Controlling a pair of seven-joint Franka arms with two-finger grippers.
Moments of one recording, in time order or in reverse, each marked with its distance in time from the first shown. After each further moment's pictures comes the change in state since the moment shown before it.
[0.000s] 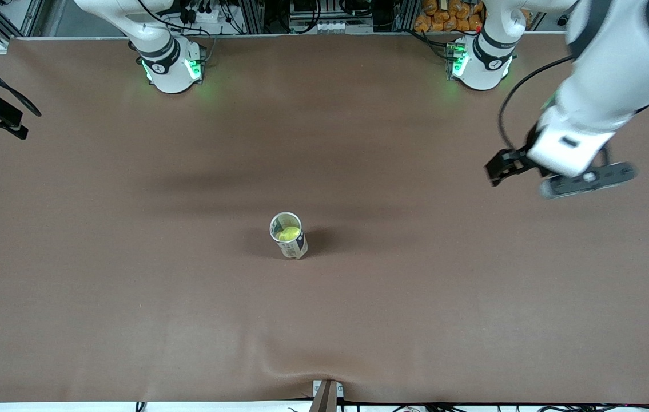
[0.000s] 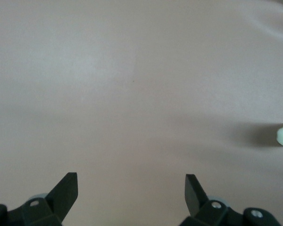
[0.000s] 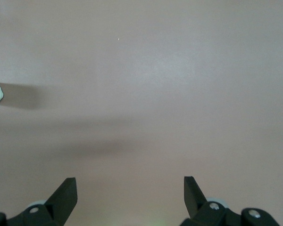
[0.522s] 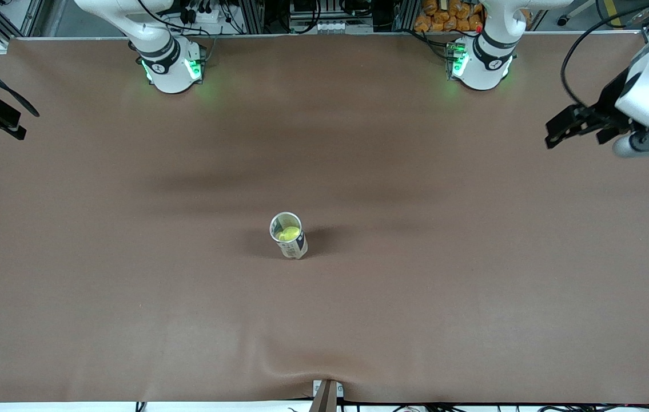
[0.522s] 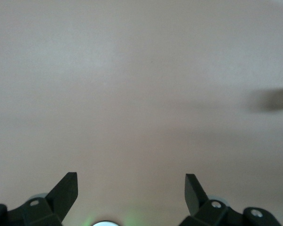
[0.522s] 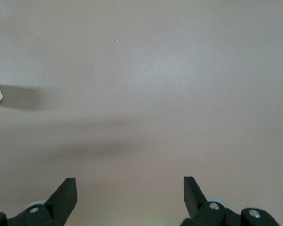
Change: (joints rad) left arm 0.127 -0.113 -0.001 -0.023 -0.030 -0.145 0.250; right arm -0.002 0.000 -0.001 0.002 0.000 0.006 0.000
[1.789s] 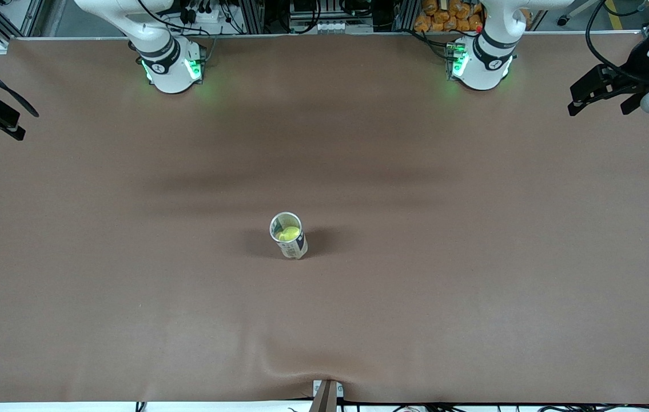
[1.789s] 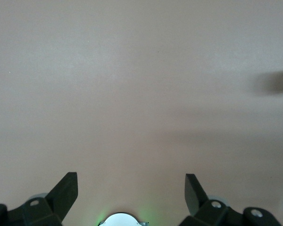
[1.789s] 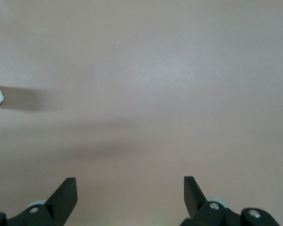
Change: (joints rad) left arm -0.044 -0.128 0.084 -0.103 0.000 -0.004 0.084; right arm -0.001 0.000 0.003 0.002 0.000 0.005 0.000
